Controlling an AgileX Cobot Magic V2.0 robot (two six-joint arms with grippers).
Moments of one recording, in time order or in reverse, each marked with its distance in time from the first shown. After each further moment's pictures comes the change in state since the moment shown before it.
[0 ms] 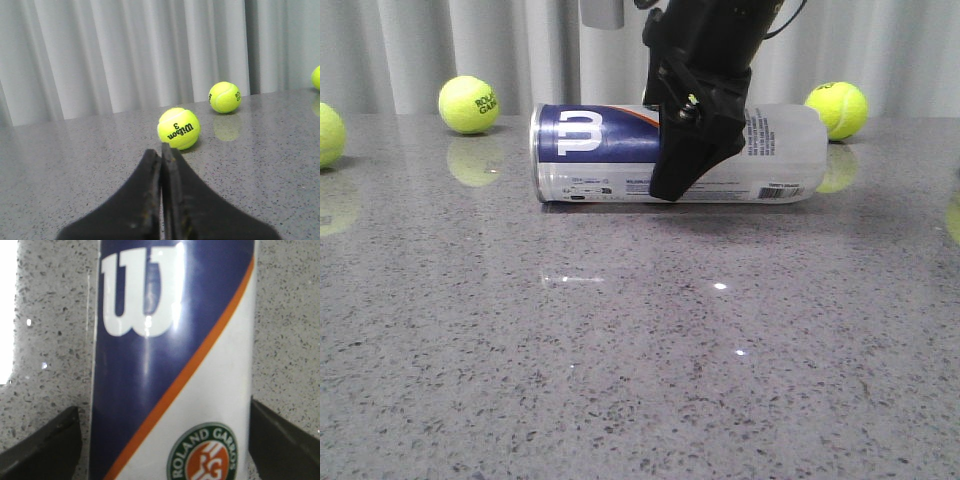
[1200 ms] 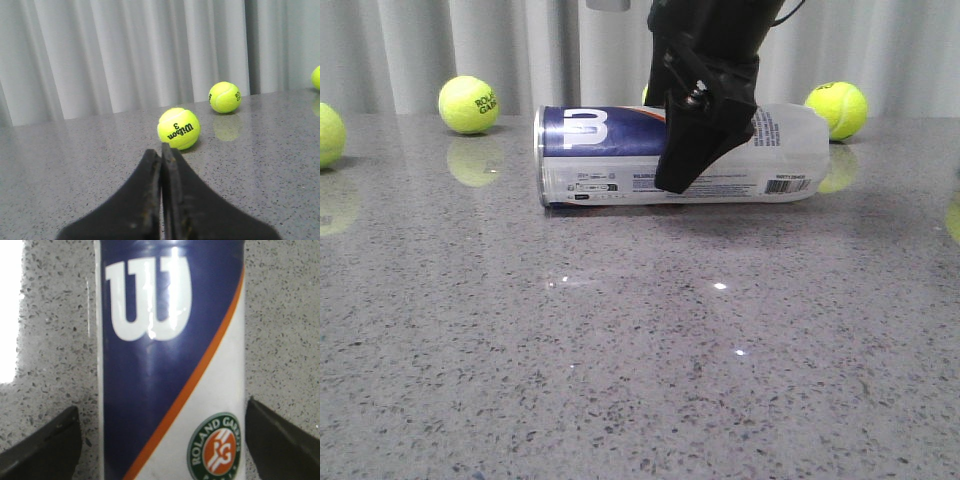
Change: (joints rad) left arm 0.000 0.000 0.000 0.000 0.000 0.000; right arm 0.000 -0.025 0.000 0.000 0.033 -0.002
